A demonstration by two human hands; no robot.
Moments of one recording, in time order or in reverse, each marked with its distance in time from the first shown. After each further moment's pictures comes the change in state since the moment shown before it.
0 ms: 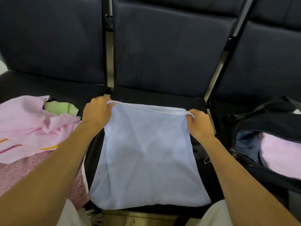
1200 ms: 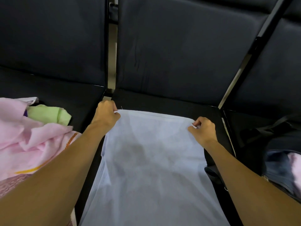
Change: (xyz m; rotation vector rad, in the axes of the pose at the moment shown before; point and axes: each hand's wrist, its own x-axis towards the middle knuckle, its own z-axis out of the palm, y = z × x) left_hand 0.076 -0.030 0.083 -0.220 -0.106 -0.151; right_hand 0.061 0.022 0.067 0.077 -0.065 0.140
